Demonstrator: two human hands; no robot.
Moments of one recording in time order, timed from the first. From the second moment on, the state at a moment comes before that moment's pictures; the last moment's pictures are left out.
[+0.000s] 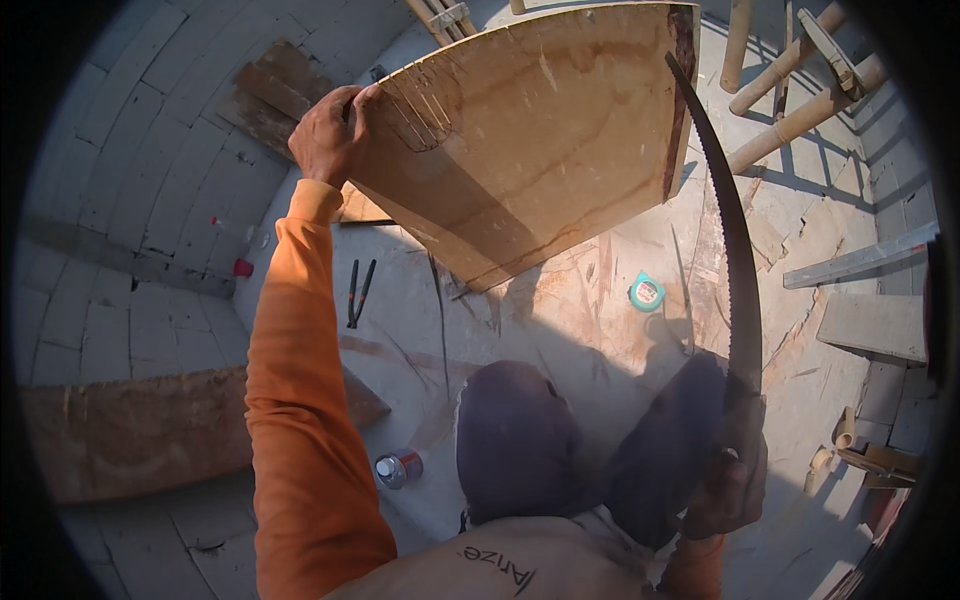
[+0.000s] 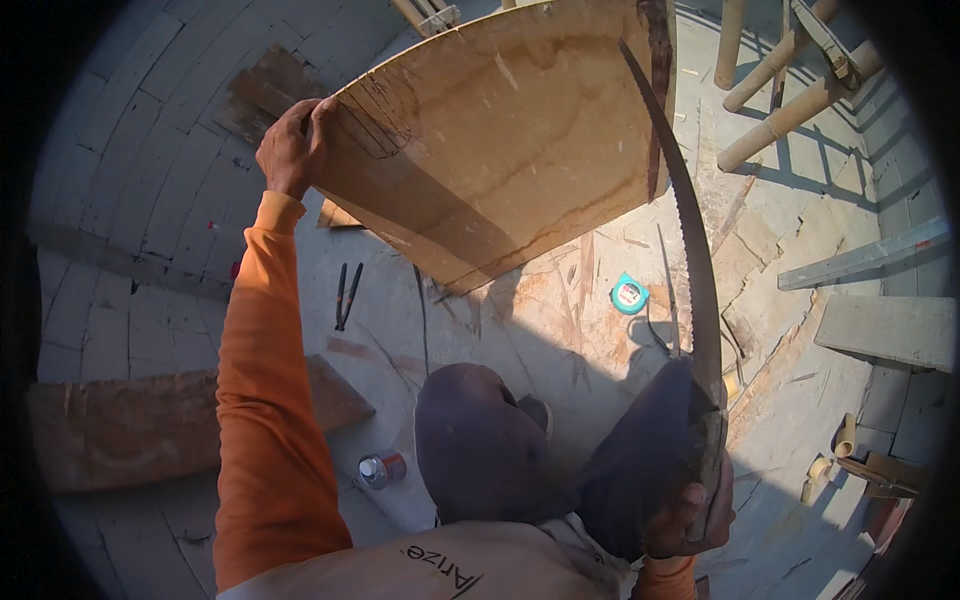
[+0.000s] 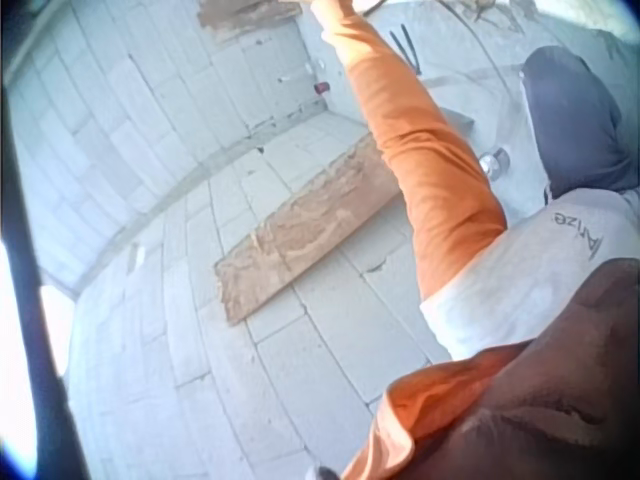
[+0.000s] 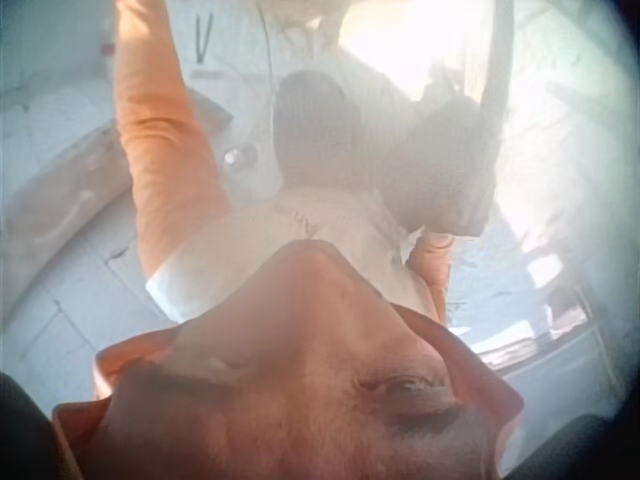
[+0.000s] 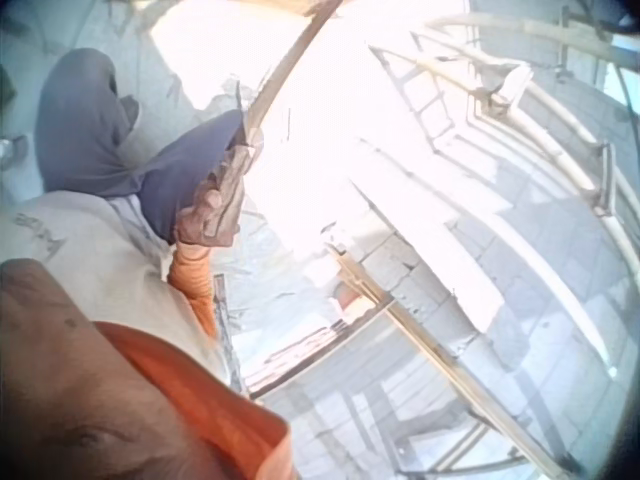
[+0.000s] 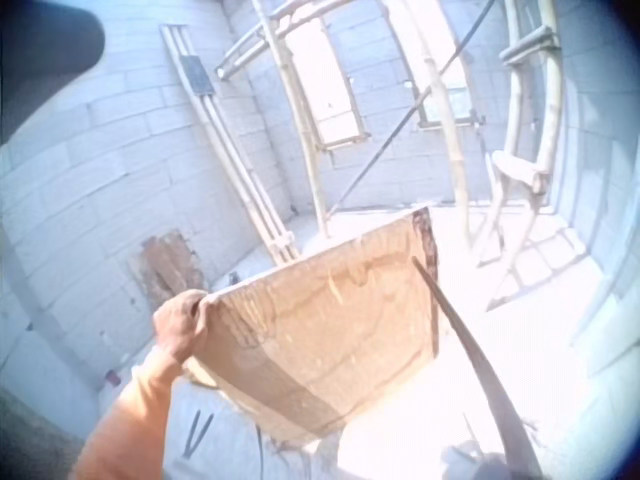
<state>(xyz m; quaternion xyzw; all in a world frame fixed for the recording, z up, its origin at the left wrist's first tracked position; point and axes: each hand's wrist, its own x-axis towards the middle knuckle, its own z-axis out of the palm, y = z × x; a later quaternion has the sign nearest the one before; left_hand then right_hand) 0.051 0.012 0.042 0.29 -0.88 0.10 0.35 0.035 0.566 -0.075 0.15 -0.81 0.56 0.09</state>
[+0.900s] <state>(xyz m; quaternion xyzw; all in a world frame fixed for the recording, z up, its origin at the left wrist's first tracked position) 0.063 0.045 0.058 0.27 -0.94 0.05 0.18 0.073 0.444 -0.036 0.38 -0.69 0.62 0.05</state>
